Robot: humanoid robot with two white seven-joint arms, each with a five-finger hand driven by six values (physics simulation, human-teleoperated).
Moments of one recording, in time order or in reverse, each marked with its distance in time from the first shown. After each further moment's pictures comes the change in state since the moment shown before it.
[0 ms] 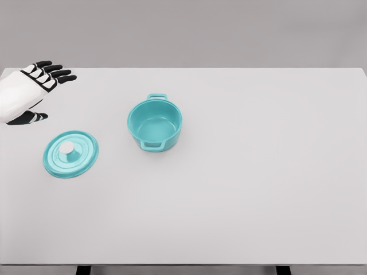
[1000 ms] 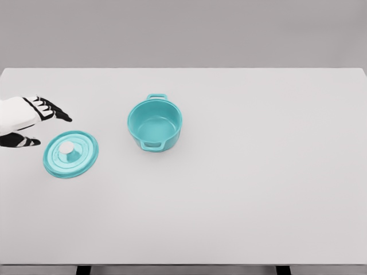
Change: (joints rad) left arm -0.003 0.261 -0.146 -0.037 0.408 -0.001 -0.306; right arm 0.000 0.000 0.000 0.000 0.000 0.000 0.000
